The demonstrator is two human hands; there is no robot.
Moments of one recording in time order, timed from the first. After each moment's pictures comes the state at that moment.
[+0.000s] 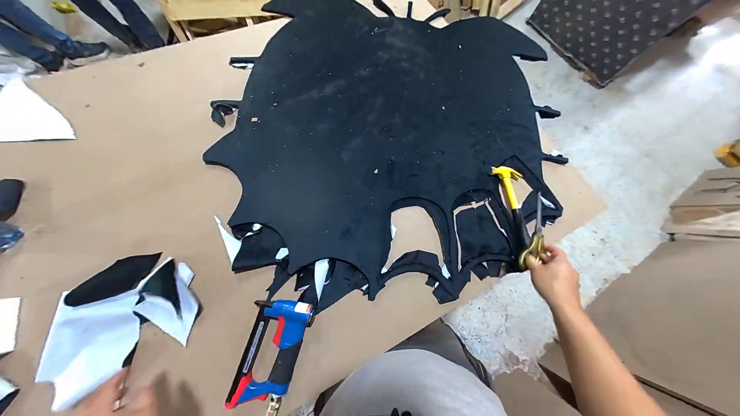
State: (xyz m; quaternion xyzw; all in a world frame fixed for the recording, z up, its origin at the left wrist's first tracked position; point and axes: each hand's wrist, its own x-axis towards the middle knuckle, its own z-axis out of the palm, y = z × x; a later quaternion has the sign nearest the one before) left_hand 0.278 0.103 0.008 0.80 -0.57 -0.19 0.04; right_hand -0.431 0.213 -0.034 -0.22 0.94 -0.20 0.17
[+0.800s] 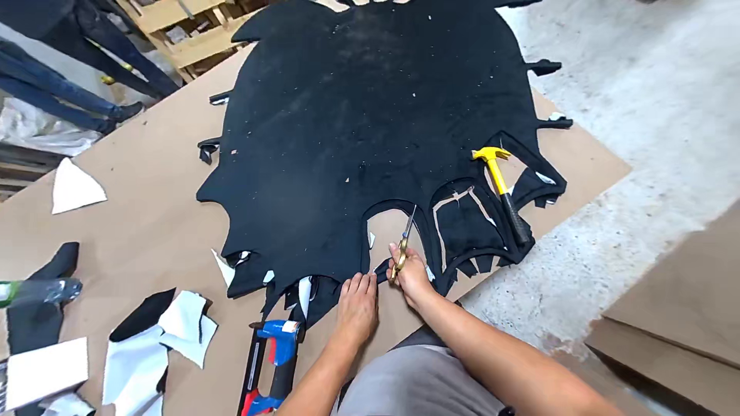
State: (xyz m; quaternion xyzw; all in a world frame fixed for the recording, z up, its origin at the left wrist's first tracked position) left_hand -0.093 0.098 -0.111 0.39 -0.91 -0.11 -0.08; right_hand -0.262 0.110 -0.100 0.00 0.61 -0.52 0.59
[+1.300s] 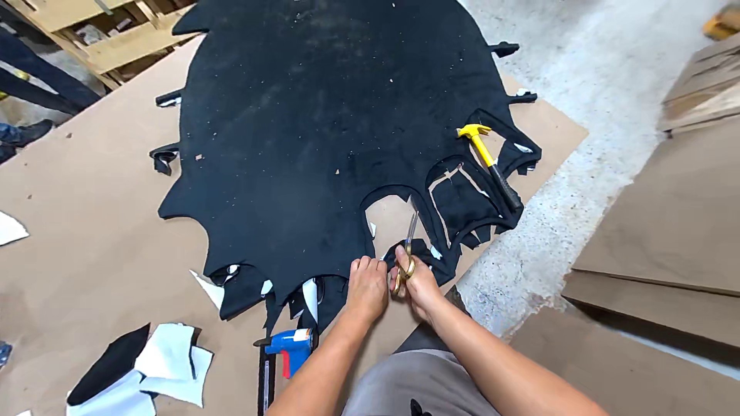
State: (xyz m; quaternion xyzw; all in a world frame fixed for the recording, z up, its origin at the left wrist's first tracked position) left_hand -0.092 0.057 -0.100 0.29 -0.93 -0.18 -0.12; right_hand -0.209 0.140 -0.080 0.04 0.62 -0.54 0.57
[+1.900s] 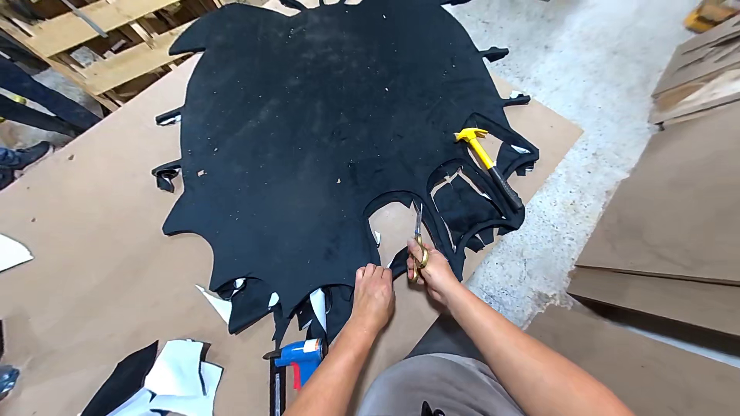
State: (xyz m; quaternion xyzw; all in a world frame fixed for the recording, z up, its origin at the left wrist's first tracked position) left_hand -0.088 0.056 -0.099 0.28 -0.94 -0.15 -0.08; right_hand -0.246 0.128 -0.086 0.03 0.65 -0.53 0.55
